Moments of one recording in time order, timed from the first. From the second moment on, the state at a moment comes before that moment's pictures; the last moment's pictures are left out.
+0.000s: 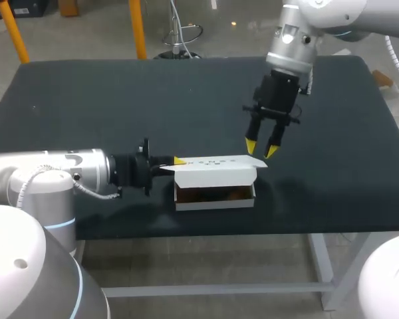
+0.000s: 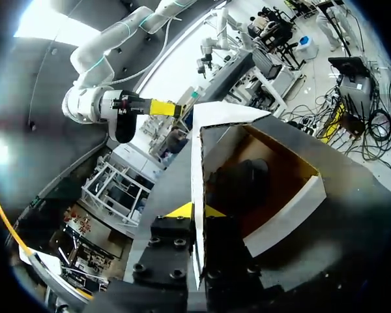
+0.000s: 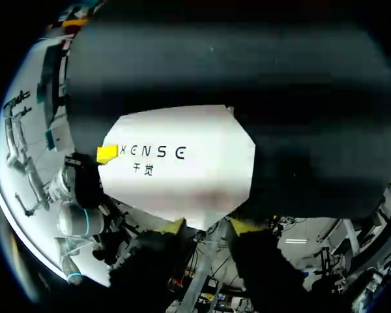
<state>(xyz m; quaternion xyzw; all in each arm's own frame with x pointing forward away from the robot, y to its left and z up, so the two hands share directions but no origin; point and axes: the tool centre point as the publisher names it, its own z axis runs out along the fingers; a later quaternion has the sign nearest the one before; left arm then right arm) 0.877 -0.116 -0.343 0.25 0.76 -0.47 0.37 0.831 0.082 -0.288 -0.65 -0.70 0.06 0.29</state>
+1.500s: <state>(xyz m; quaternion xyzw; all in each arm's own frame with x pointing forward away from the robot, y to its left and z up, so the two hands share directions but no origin) 0.869 -0.116 -0.351 0.27 0.75 -0.48 0.38 0.828 0.085 -0.333 -0.63 -0.73 0.05 0.26</state>
